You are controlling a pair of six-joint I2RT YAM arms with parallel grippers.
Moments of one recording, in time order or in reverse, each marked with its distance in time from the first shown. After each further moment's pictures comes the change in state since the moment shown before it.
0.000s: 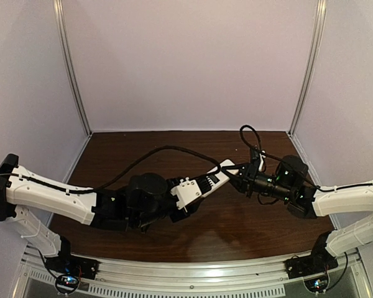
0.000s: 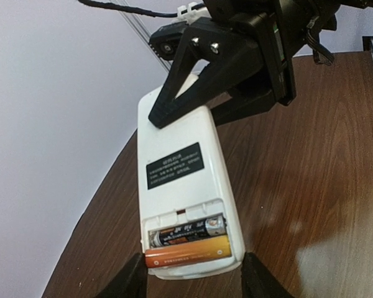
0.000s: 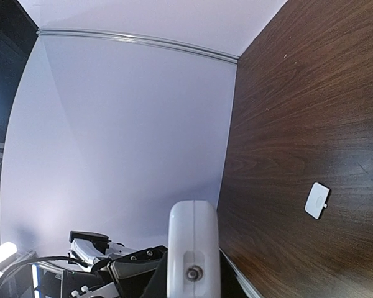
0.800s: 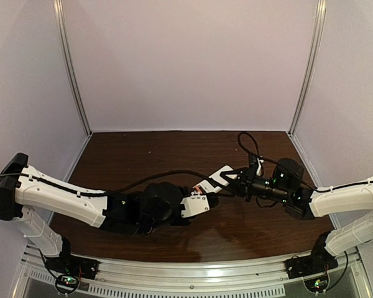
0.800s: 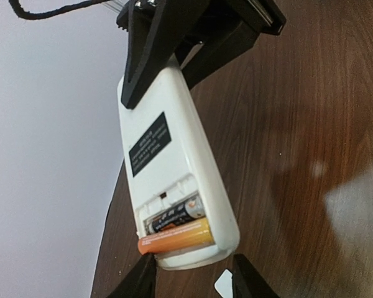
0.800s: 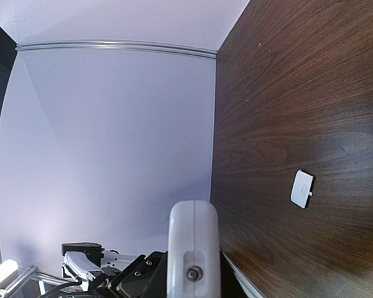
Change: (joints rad) left arm -0.029 0.086 0.053 -0.131 -0.137 0.168; right arm -0.004 0.041 -0.016 -0.009 0.010 0.066
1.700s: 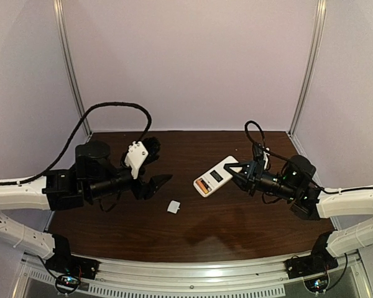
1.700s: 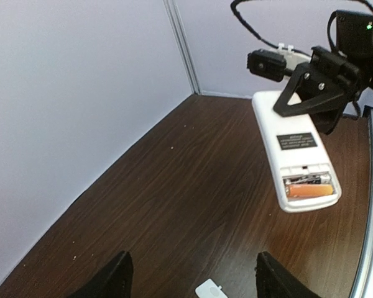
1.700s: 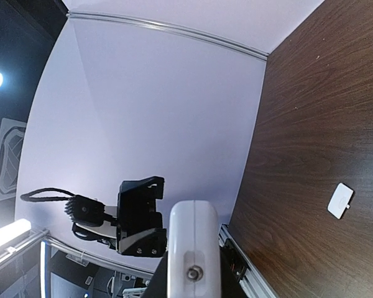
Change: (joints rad) left arm 0.241 -0.453 -0.114 -0.111 0.348 -0.360; right arm -0.014 -0.088 -0.009 0.081 -0.072 -0.081
